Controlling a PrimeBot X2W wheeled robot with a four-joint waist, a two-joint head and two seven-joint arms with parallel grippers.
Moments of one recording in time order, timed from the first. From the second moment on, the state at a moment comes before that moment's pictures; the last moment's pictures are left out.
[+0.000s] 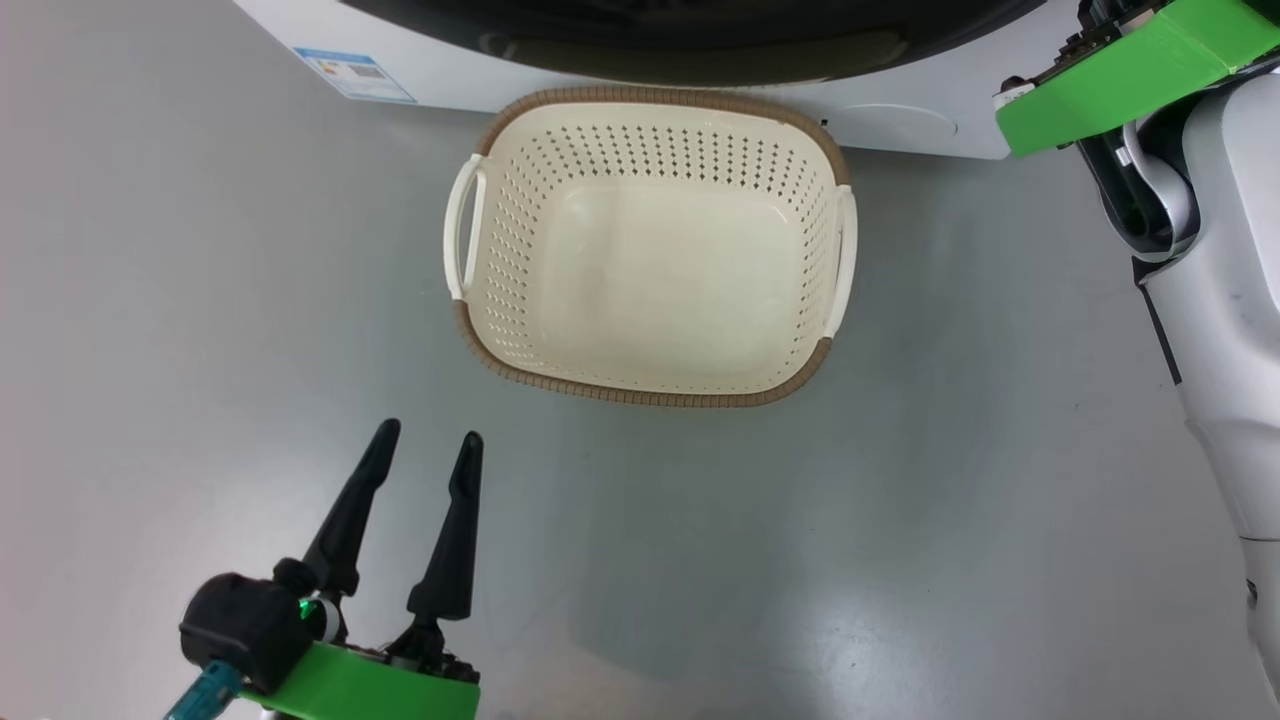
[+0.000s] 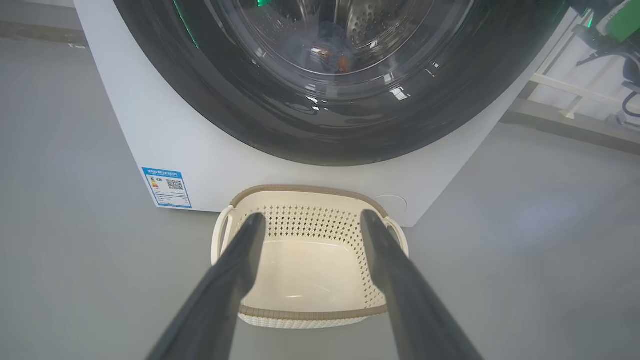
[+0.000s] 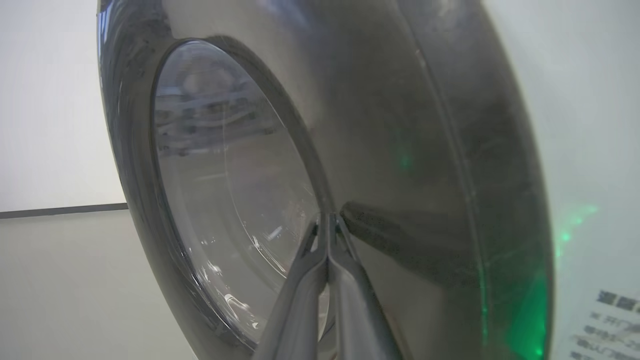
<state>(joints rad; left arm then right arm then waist) -0.09 0.10 -0.26 -0.10 -0.37 -0.13 -0.26 -1.07 -0.32 0.33 0.42 0.36 0.14 -0.26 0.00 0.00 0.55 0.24</state>
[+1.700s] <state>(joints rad) 0.17 0.08 -0.10 0.05 -0.38 -0.13 -0.26 -0.14 -0.29 0.23 0.07 0.34 0.14 -0.26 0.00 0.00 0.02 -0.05</state>
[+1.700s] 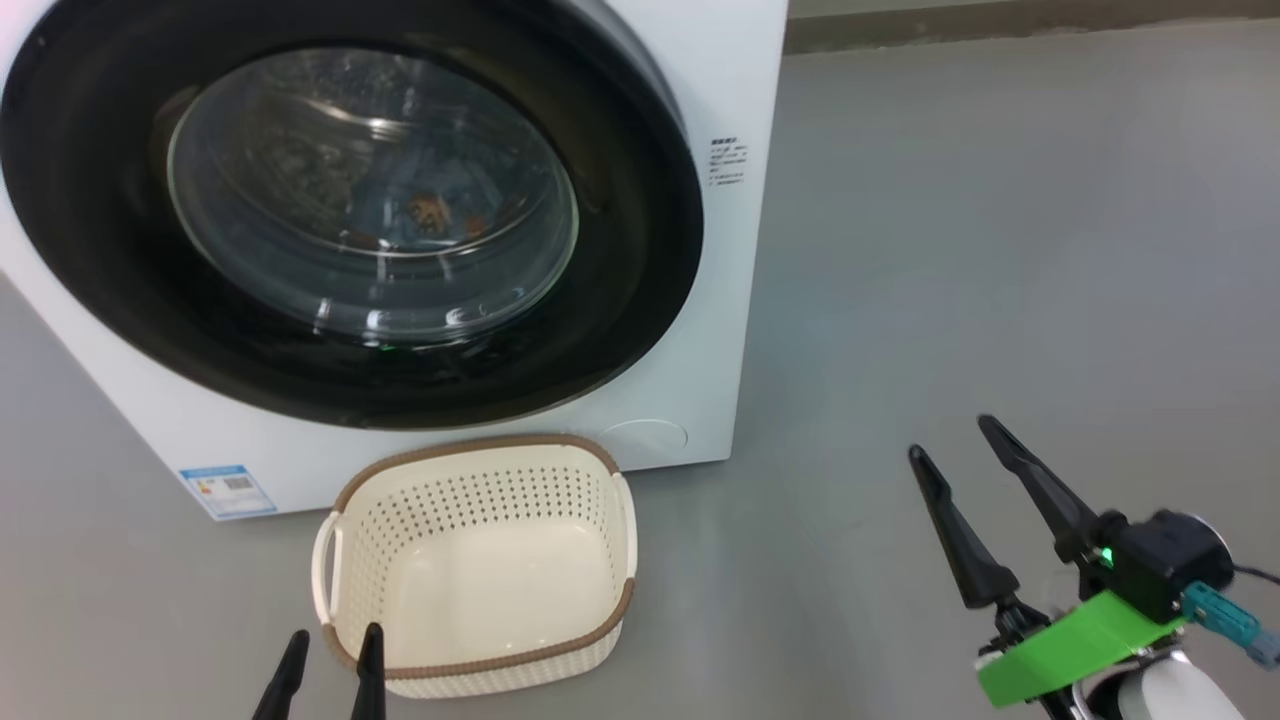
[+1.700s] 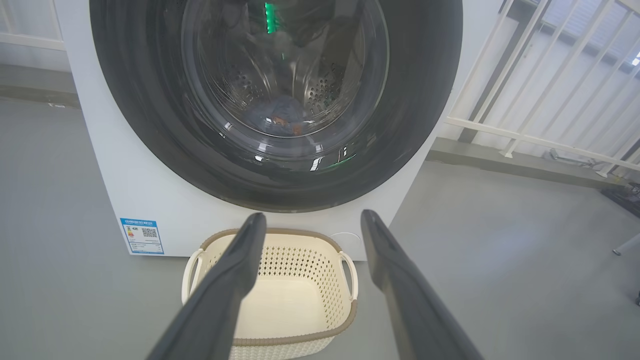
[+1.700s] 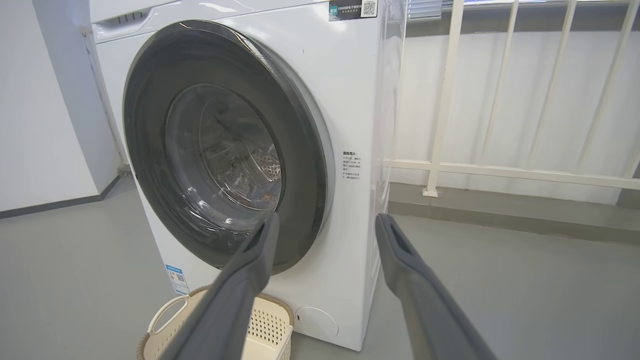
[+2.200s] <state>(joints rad) 0.20 0.08 -0.08 0.04 -0.38 -0.13 -0.26 0.09 -0.21 0.06 0.08 0.32 0.14 -0.26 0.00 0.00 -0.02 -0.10</state>
